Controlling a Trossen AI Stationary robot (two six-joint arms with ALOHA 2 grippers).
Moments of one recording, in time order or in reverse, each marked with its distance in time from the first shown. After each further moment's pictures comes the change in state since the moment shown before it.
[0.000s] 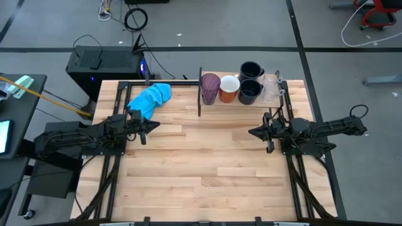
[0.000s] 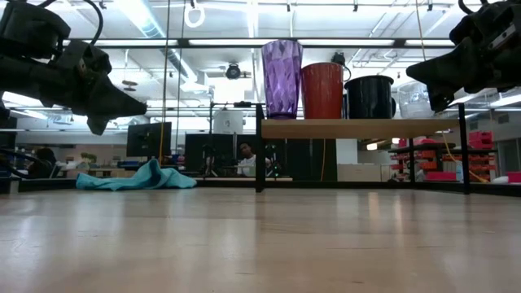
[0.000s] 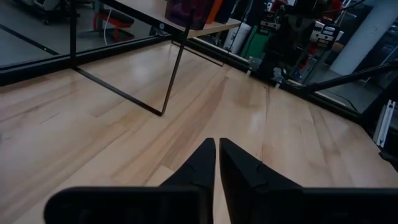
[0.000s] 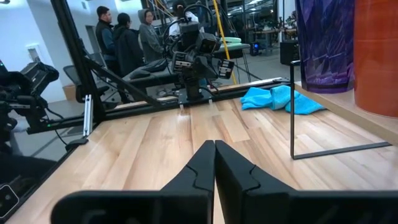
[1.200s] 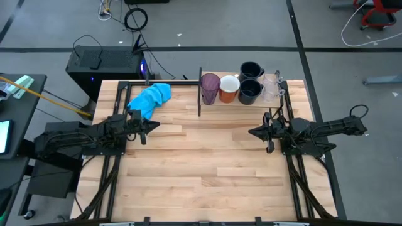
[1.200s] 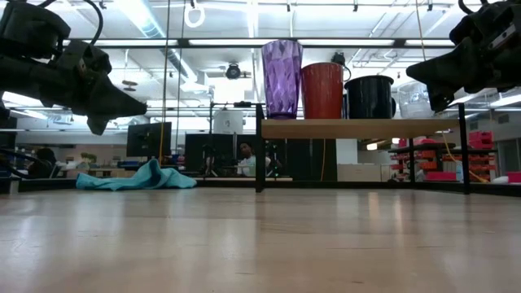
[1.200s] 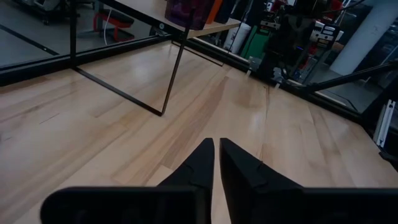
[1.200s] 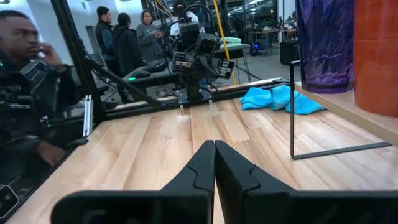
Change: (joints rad) left arm 0.000 0.000 0.000 0.000 0.000 0.000; right arm 0.000 0.000 0.000 0.000 0.000 0.000
